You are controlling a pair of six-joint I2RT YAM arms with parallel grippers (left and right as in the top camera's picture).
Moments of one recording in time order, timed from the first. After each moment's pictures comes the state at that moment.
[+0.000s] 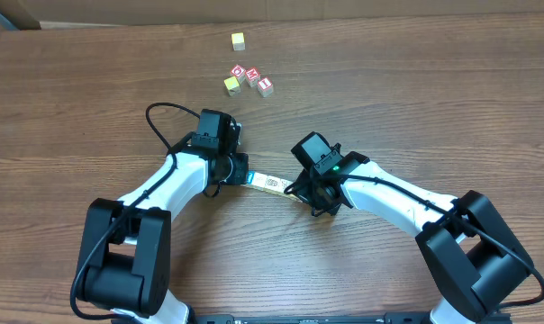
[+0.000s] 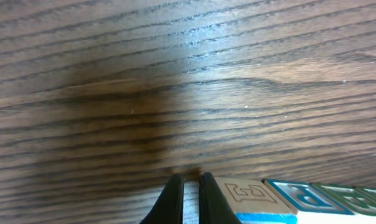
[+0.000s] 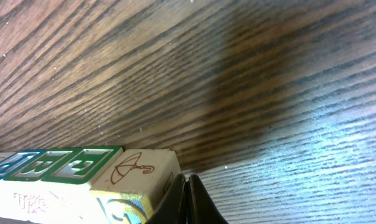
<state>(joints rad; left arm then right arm) -0.22 1.76 0.96 -0.44 0.12 -0.15 0.68 1.83 1.07 -0.55 -0.10 1.21</state>
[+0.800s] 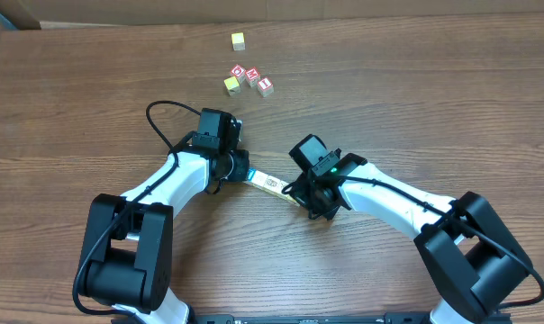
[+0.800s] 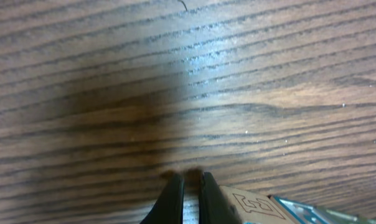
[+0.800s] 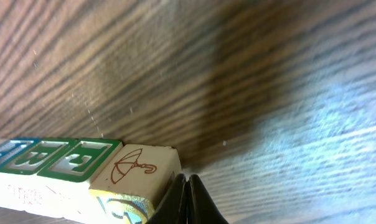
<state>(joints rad) -0.22 1.78 0.96 -0.38 0.11 -0.15 0.70 1.83 1.07 -0.57 -0.14 1.32</state>
